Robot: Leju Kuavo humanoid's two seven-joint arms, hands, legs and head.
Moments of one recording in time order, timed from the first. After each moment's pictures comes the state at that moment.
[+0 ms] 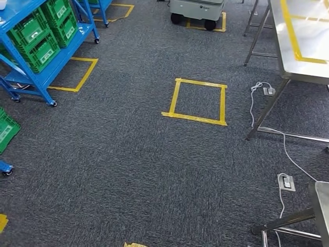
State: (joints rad) left arm 0.27 -0.36 0.87 -0.94 -1.18 -0.09 0.06; right arm -0.03 0.28 0.80 0.01 -0.69 -0.25 -0.38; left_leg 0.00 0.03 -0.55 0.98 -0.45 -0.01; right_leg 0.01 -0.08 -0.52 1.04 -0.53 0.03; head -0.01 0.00
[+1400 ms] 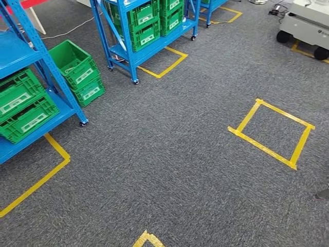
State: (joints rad) left arm 0.22 -0.35 0.96 -0.94 -1.34 -0.10 -0.01; right arm -0.04 0.29 0.80 0.01 -0.75 -0.25 -0.37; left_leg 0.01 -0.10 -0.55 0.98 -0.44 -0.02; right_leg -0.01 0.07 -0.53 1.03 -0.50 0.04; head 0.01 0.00
